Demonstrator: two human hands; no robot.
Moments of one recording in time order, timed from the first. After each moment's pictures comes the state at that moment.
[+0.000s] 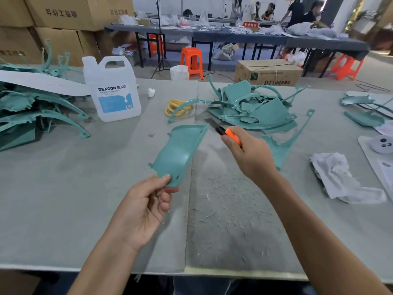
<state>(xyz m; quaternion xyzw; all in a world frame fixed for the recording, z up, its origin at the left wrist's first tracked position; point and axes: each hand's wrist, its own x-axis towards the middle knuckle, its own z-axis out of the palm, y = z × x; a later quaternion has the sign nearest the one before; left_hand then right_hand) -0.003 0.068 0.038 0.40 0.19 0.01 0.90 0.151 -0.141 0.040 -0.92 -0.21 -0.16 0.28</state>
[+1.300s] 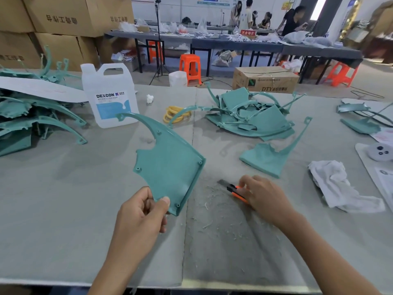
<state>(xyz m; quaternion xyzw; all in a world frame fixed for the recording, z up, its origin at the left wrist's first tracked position) -0.016 0.070 0.004 0.76 0.14 0.19 0.60 0.143 -0.199 -0.024 -0.98 -0.19 -0.02 0.10</state>
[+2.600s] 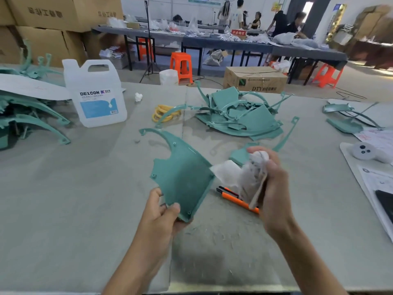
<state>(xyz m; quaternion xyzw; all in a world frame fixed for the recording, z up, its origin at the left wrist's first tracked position) 0.010 0.007 0.004 0.53 0.12 0.05 0.84 0.083 -0.190 0.042 -0.71 -0.12 -0.09 0.69</state>
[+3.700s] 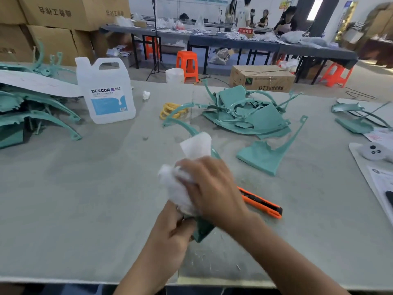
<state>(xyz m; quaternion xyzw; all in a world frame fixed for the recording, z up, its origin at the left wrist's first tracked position) -0.023 0.017 0.005 0.72 0.01 0.08 0.69 0.073 -0.093 0.035 -0.78 -0.43 -0.32 0.32</state>
